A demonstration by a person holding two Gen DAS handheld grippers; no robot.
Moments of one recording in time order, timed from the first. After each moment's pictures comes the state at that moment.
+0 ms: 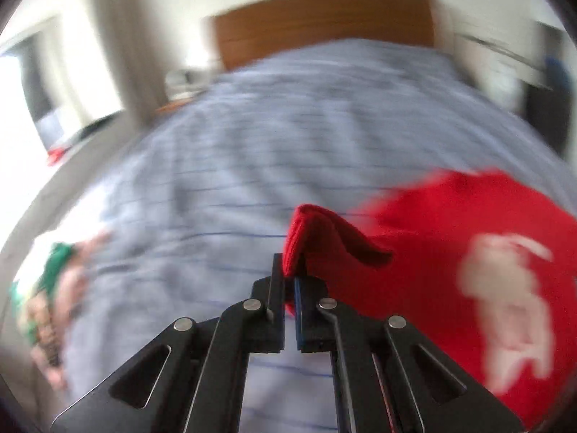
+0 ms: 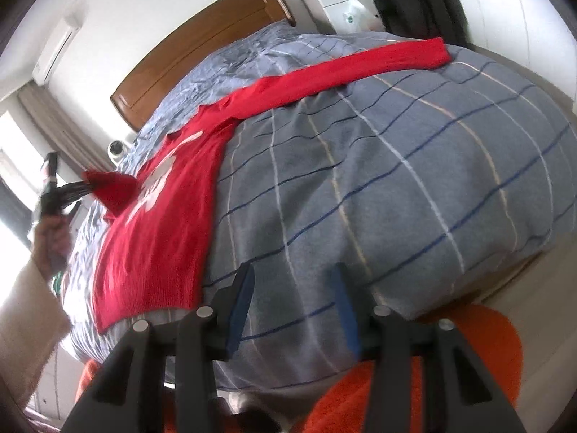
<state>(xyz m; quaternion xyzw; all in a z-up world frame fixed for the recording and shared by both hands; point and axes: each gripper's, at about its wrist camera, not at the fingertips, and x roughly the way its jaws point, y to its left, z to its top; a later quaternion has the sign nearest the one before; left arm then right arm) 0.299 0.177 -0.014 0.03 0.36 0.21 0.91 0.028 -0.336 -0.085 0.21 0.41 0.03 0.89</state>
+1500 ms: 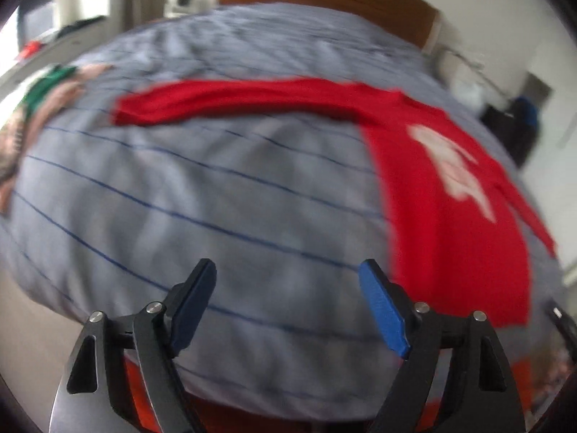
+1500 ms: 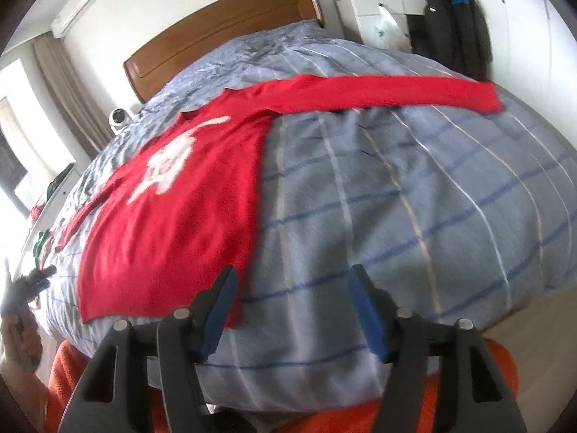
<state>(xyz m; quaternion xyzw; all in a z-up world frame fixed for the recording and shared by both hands) 0.085 0.162 -0.091 -0.17 0.43 0.02 0.89 0.057 -0.279 -0.064 0.12 0.40 0.05 0.91</state>
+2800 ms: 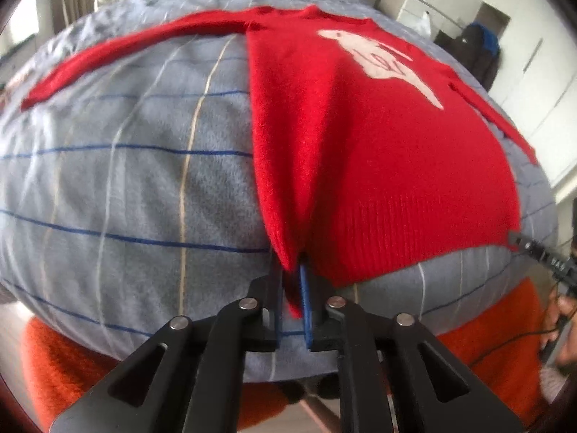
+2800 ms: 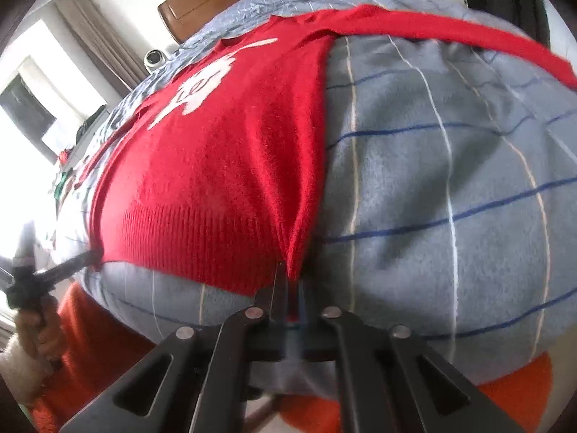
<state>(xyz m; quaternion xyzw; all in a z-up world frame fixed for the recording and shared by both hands) 0.067 0.074 -0.122 -0.09 0.49 -0.06 0.87 0.071 -0.253 -0.114 0.08 0.49 0.14 0.86</state>
